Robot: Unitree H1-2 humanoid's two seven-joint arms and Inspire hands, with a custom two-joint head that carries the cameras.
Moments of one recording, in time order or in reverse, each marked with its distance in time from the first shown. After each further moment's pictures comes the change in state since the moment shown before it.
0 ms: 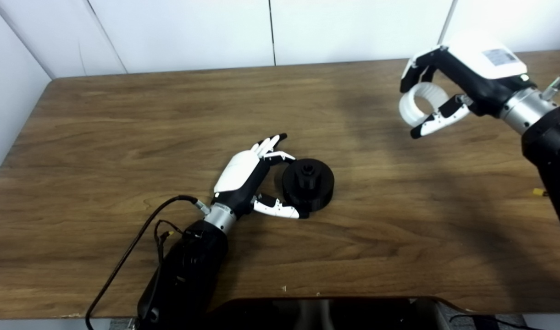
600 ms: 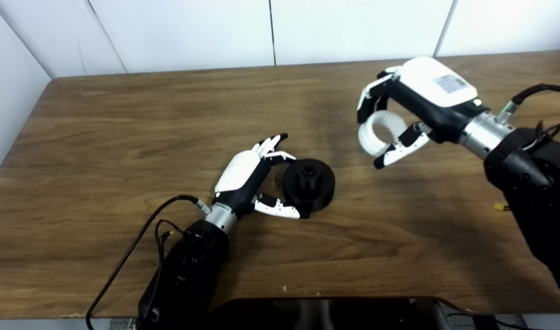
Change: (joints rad) left arm -0.001 -0.002 0.000 0.000 0.000 0.002 -0.003; right arm 0.027 0.103 0.079 -0.097 -0.017 0.003 0.084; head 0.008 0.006
